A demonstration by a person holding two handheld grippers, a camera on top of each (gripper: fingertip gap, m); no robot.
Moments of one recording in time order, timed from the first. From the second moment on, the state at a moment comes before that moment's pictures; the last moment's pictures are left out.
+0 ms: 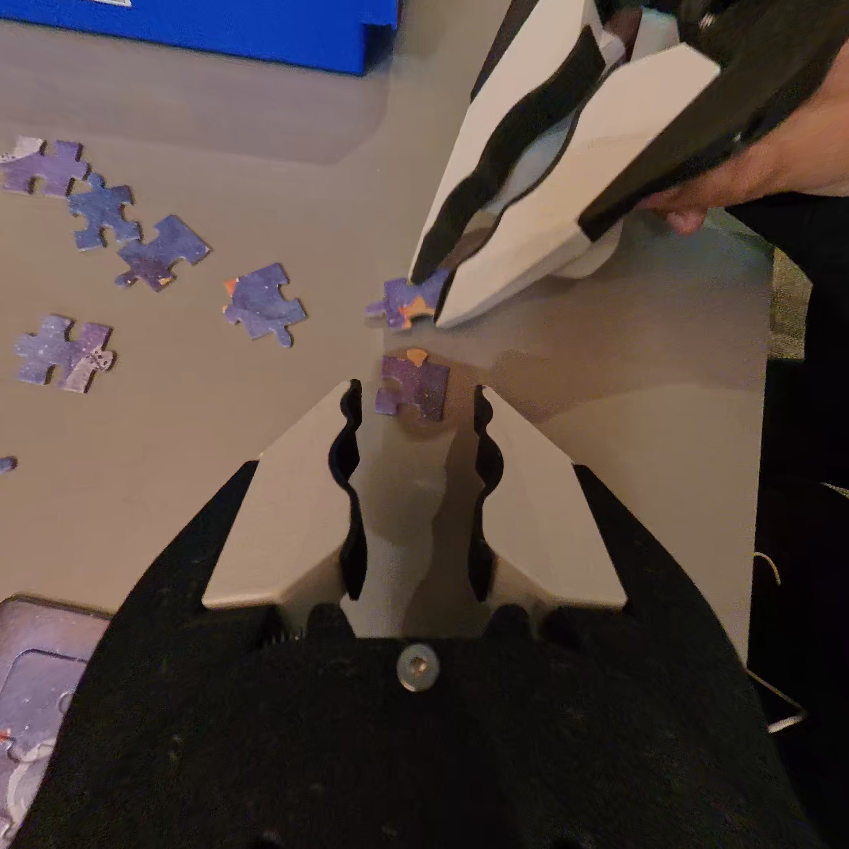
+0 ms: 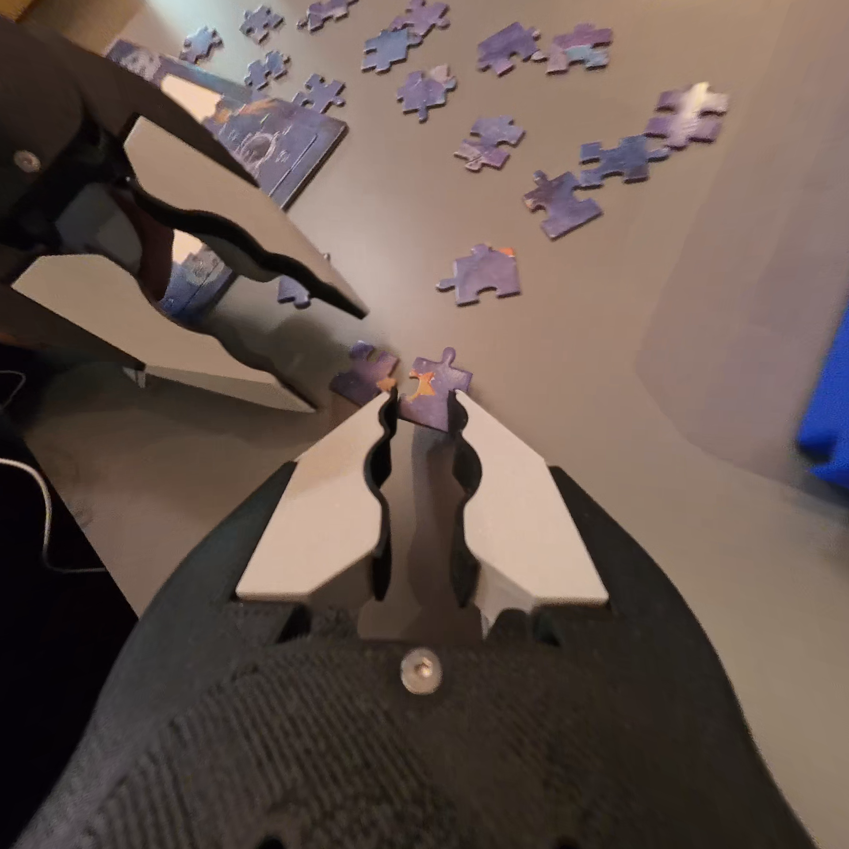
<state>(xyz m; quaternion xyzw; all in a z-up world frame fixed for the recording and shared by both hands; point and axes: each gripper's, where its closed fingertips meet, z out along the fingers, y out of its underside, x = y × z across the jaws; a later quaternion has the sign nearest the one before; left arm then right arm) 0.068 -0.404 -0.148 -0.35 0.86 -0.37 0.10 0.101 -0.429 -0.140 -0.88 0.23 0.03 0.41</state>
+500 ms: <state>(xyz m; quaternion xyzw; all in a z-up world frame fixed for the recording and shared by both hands) 0.068 -0.405 -0.159 -0.35 0.86 -0.36 0.10 0.087 -0.430 -0.155 -0.91 0.21 0.02 0.35</state>
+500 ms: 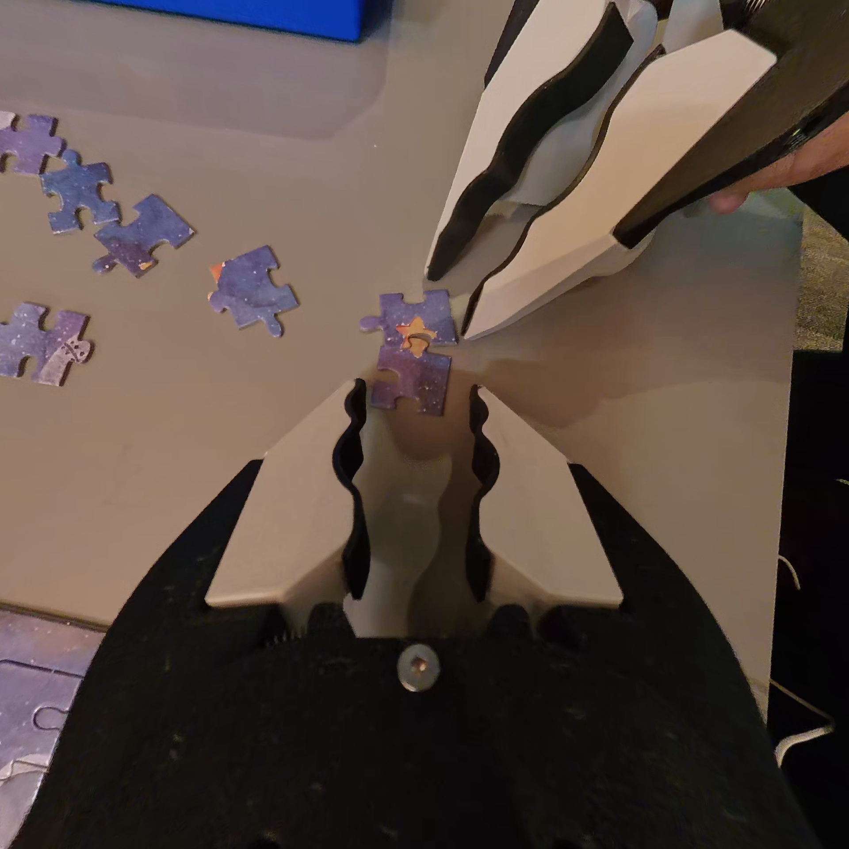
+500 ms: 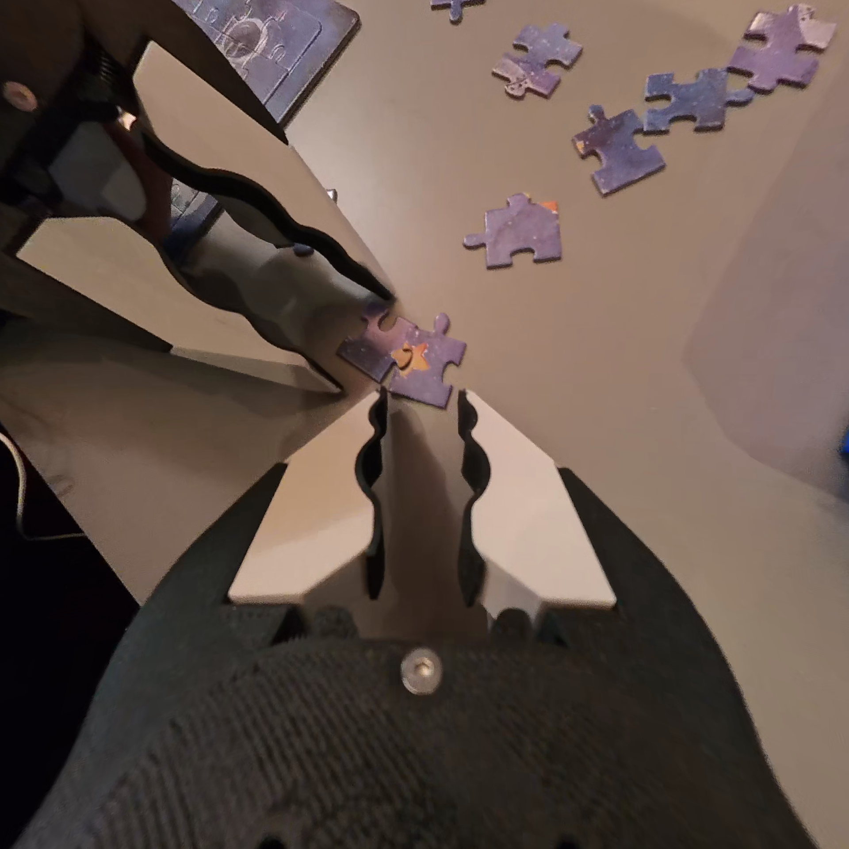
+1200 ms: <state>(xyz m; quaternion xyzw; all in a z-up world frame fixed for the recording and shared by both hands) 0.069 -0.403 -0.160 -0.35 0.86 -0.36 0.11 0.089 -0.409 -0.137 -0.90 0.16 -0.01 0.41</state>
